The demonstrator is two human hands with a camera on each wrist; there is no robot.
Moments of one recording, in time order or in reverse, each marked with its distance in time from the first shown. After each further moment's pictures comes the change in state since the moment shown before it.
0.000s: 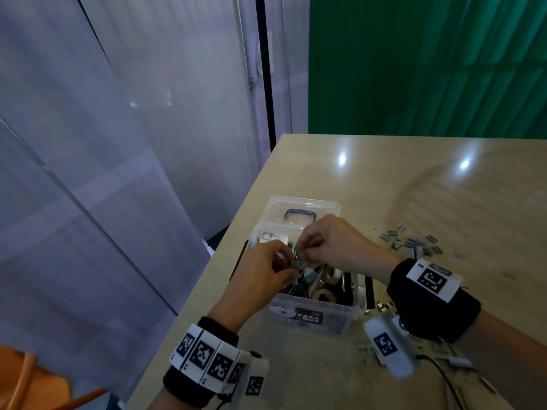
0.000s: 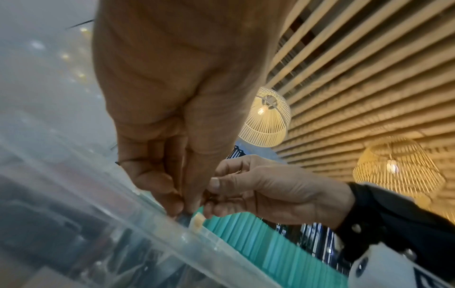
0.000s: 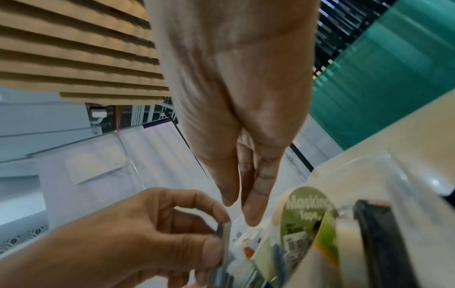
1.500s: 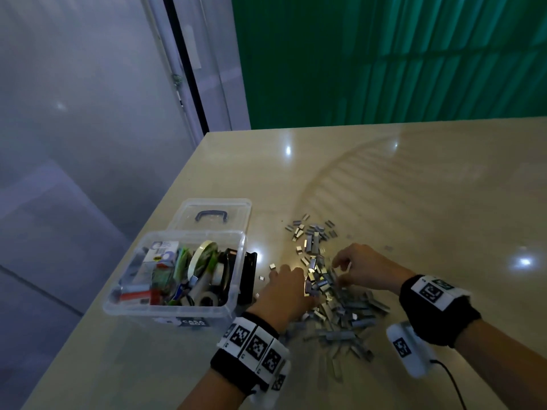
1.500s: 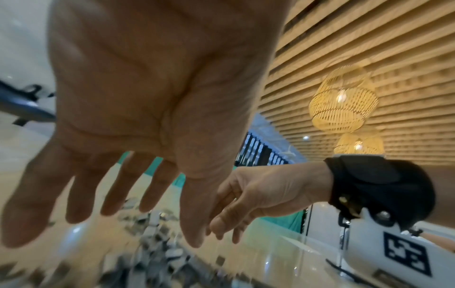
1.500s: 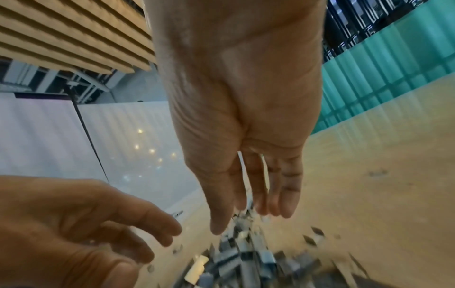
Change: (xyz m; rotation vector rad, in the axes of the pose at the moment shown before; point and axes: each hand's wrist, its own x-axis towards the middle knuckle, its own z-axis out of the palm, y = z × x) left_hand 0.044 0.110 0.229 0.502 -0.451 -0.049; right_hand -0.142 0.209 -0.117 -0.330 -0.027 0.439
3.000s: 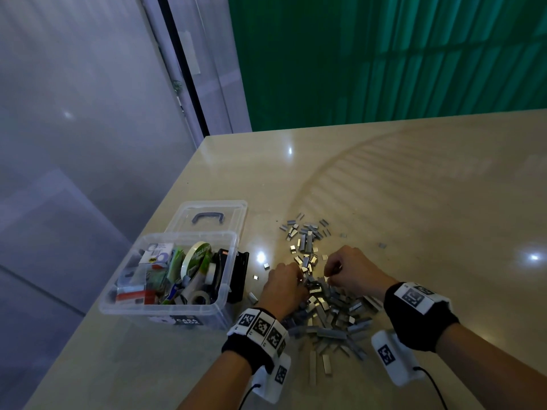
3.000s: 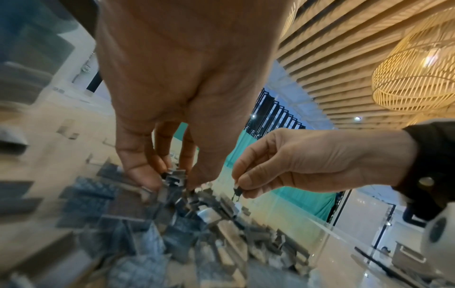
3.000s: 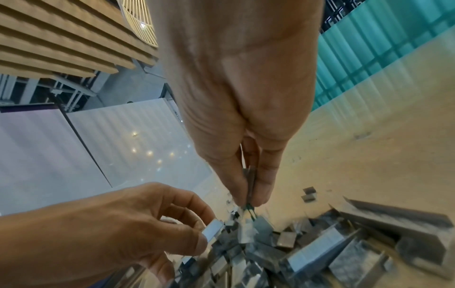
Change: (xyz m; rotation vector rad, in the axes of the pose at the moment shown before) left_hand 0.033 -0.003 0.033 -0.161 0.153 -0.026; right_hand -0.002 0.012 0.023 0.182 0.145 -0.056
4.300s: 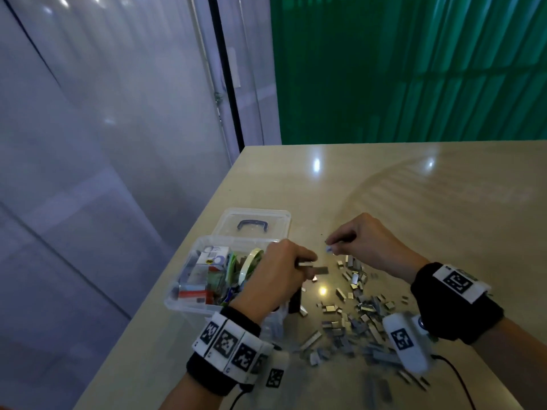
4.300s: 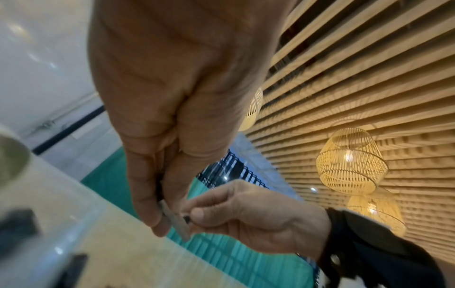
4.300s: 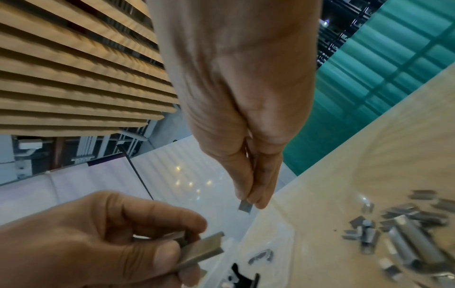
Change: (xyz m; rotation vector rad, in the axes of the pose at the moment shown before) left_hand -0.069 -0.028 -0.153 -0.158 0.208 0.238; right_hand 0.028 -0.128 -0.032 0.140 0.118 -0.172
